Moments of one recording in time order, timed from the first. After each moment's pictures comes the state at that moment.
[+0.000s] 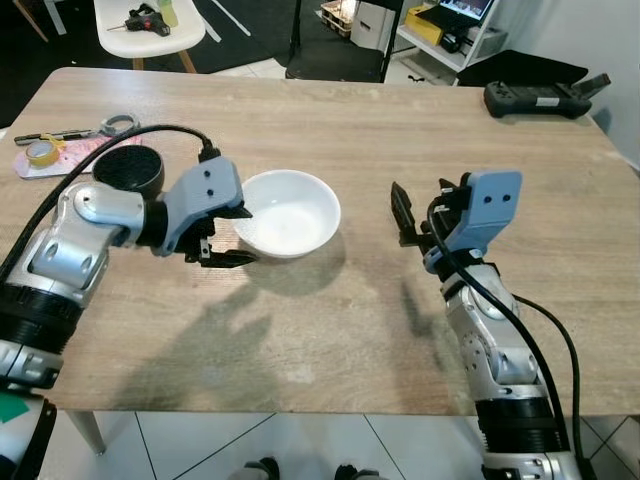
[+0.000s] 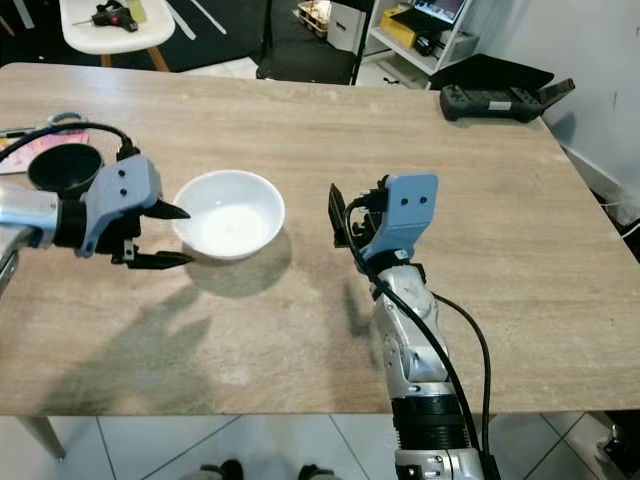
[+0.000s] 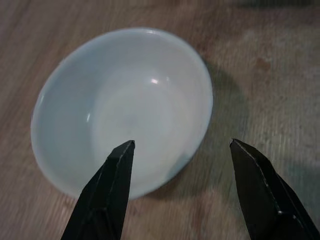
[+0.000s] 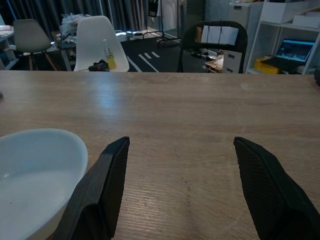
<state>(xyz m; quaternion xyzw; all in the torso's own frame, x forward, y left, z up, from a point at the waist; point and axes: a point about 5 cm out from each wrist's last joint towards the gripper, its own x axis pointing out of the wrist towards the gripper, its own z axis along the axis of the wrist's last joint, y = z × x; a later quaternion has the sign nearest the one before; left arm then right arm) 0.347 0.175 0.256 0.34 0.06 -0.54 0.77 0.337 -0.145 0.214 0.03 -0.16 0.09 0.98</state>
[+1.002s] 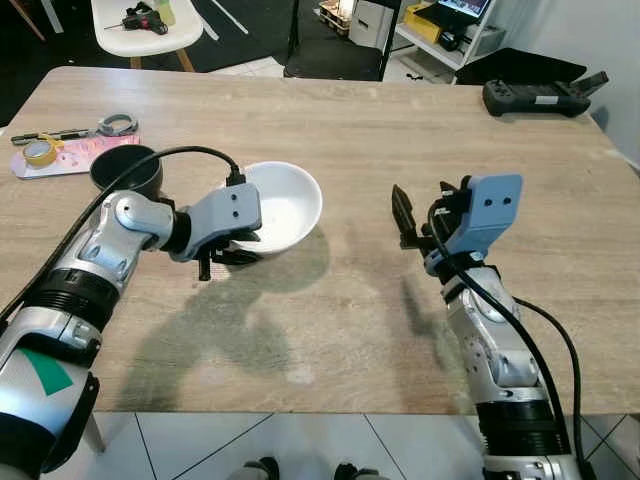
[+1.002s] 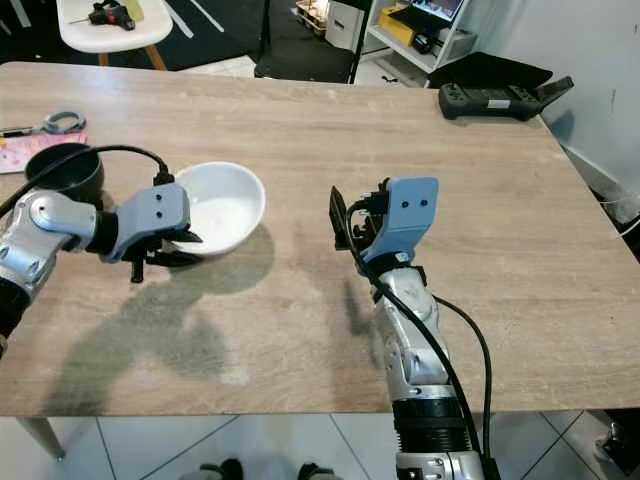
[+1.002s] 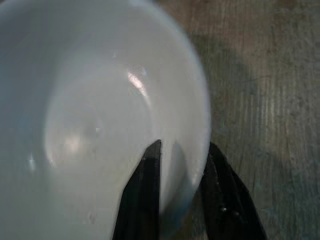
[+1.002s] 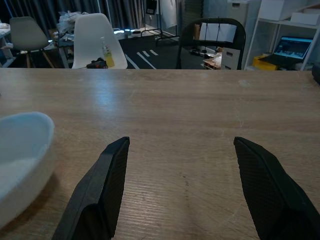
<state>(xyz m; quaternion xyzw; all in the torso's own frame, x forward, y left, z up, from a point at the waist) 0.370 0.169 0.227 0.44 0.05 -0.51 0.74 0.336 -0.146 0.211 0.03 -0.16 0.09 0.98</state>
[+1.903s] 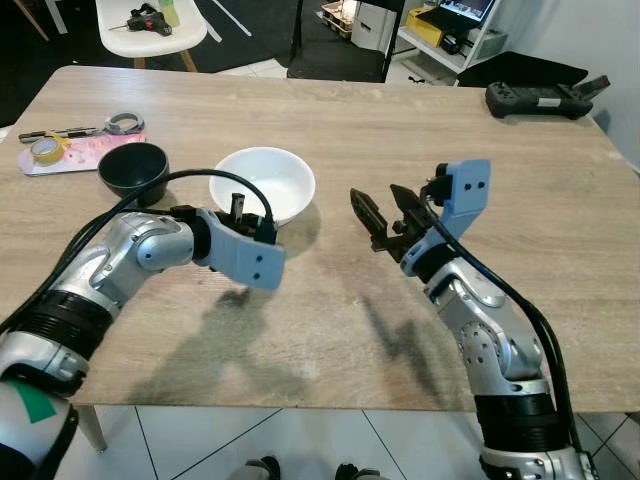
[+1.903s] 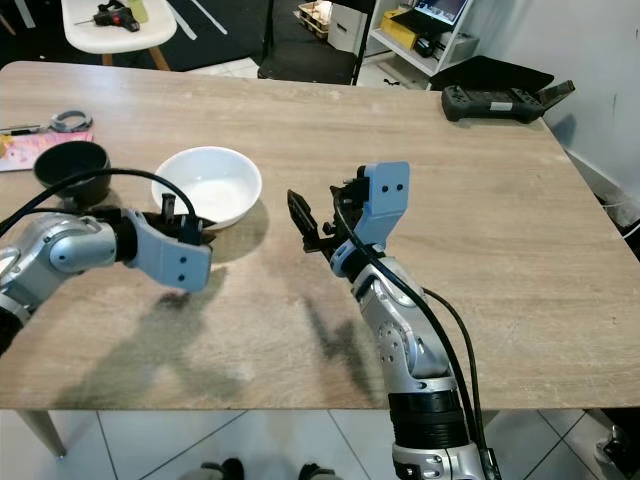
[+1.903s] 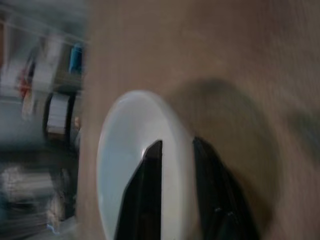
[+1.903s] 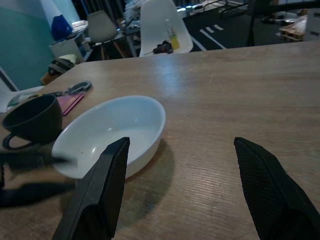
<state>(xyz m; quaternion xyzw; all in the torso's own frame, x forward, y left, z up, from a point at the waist) 0.359 0.135 0.248 0.54 -0.17 -0.36 0.74 0.331 -0.120 0.226 0.11 -0.10 0.22 0.97</state>
